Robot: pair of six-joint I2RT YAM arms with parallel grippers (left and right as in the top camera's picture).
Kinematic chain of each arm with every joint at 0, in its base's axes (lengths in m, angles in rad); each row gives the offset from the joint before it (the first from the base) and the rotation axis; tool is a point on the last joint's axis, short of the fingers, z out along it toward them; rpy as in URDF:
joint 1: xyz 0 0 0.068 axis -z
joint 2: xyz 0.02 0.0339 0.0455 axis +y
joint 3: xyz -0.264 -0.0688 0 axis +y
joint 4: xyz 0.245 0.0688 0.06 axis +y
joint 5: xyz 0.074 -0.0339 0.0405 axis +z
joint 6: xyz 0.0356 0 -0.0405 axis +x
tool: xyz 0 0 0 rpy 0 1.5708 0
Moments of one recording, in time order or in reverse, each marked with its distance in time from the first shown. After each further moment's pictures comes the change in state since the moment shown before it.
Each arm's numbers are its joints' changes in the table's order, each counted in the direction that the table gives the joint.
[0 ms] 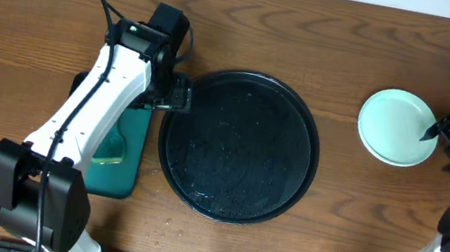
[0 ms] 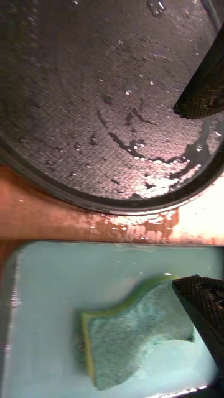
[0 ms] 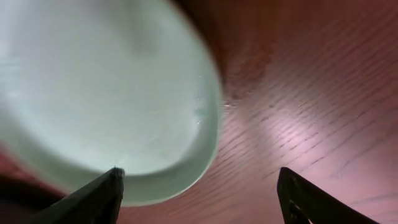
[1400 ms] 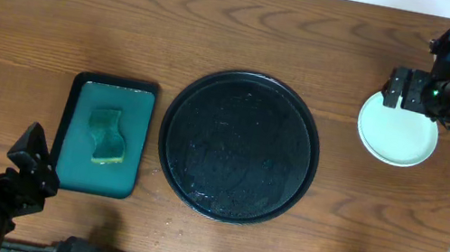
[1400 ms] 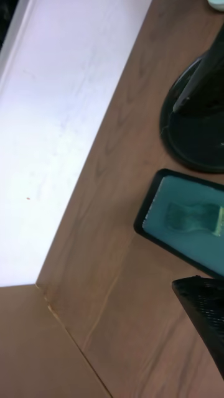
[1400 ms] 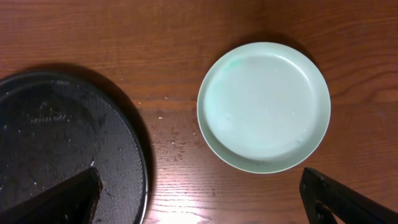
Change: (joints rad) left arm 0.000 -1.082 -0.053 0.124 0.437 -0.110; right arm -0.368 -0.406 -0.001 -0.026 -0.054 -0.280
